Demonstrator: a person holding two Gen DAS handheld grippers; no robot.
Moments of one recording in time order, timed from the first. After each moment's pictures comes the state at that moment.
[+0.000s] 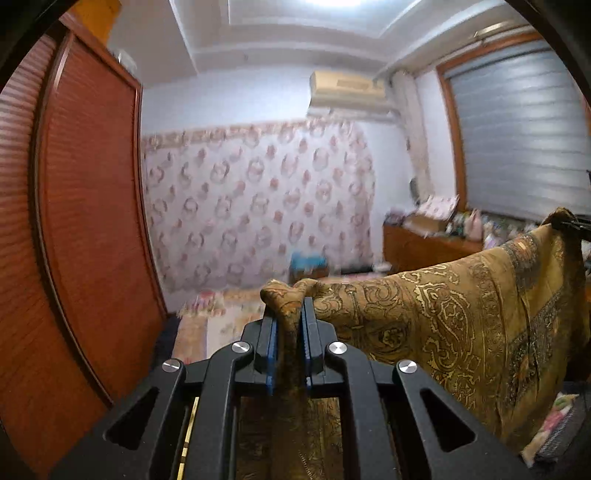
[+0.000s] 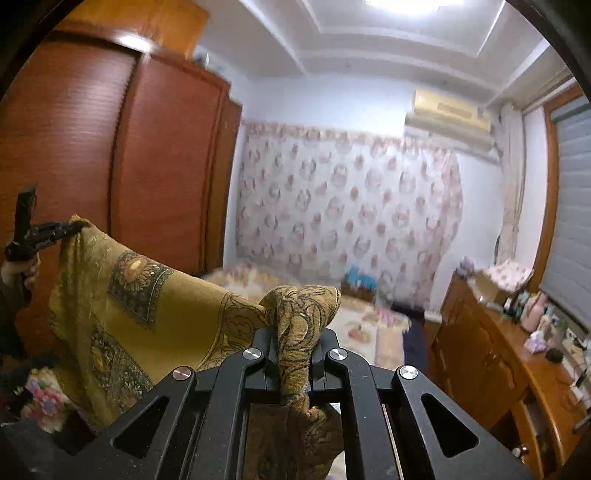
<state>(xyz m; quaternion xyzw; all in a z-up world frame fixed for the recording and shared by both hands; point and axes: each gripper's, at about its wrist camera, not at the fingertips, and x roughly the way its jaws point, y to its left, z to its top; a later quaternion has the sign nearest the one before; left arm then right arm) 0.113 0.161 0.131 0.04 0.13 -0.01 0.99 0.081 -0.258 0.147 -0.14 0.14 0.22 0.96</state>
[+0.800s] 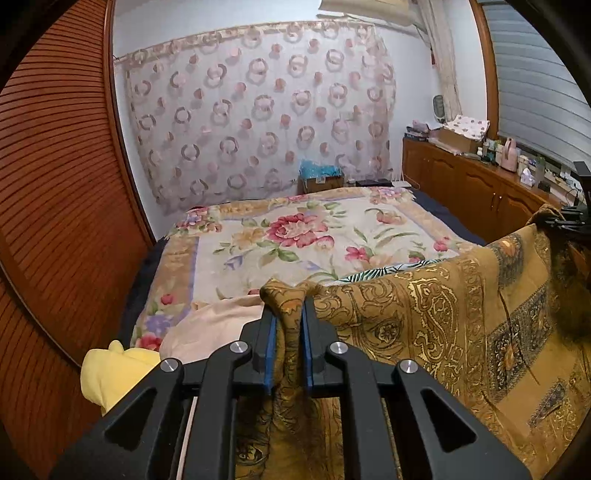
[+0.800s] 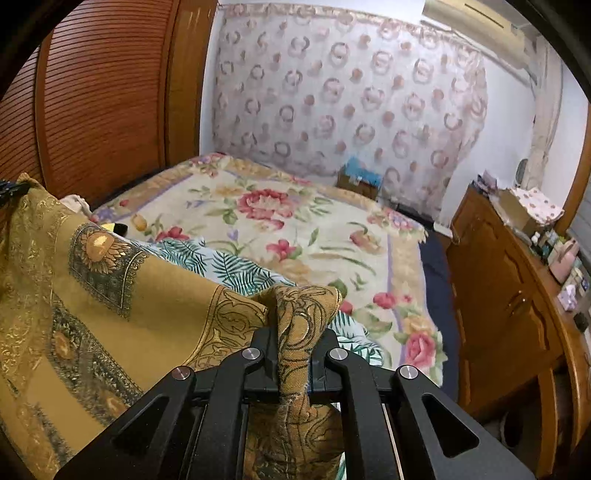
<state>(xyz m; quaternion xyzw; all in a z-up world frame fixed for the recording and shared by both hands) 0.295 0.177 -0.012 0.04 0.29 0.00 0.96 0.363 -0.163 0.019 -0.19 0.33 0.17 0.91</state>
